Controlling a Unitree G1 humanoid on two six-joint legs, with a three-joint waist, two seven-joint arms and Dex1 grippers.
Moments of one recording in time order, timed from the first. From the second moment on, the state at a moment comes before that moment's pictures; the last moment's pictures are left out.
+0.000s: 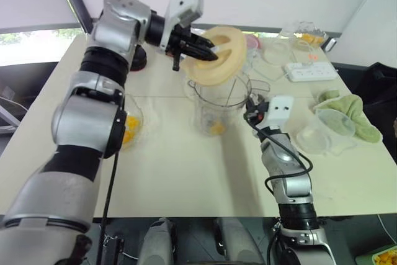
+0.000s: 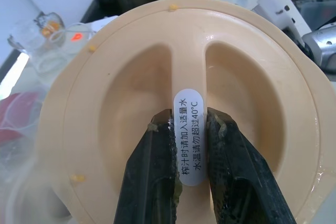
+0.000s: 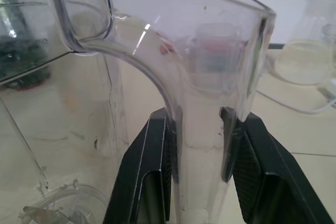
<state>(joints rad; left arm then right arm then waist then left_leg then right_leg) -1.54 0.37 -0.18 1.07 -0.03 0.08 -1.49 -0.29 -0.09 -0.01 -0.10 0.09 0.23 0.03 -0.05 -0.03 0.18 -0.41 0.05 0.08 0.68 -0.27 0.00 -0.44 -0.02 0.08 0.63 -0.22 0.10</state>
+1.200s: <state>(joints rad) -1.53 0.32 -0.35 1.08 0.06 -0.04 -1.60 -0.27 -0.10 0.03 -0.13 0.04 0.34 0.00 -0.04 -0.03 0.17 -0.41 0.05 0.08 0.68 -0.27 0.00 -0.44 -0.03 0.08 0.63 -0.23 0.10</state>
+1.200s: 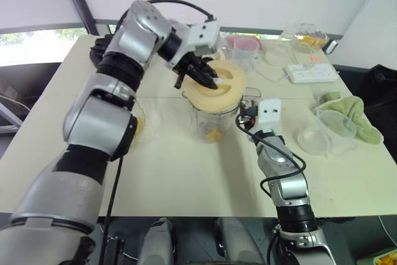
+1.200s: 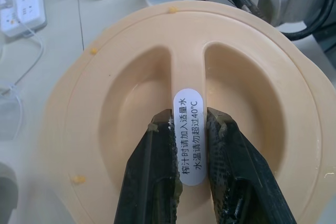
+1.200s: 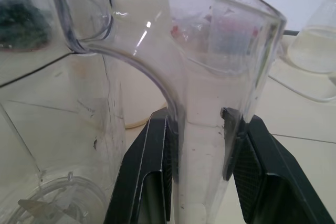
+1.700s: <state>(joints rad) -1.52 0.25 -0.34 1.21 0.12 -0.17 -1.56 -0.21 -0.10 0.02 -0.20 0.03 0.37 -0.04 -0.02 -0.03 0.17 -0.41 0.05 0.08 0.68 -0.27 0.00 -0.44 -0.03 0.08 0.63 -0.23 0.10</state>
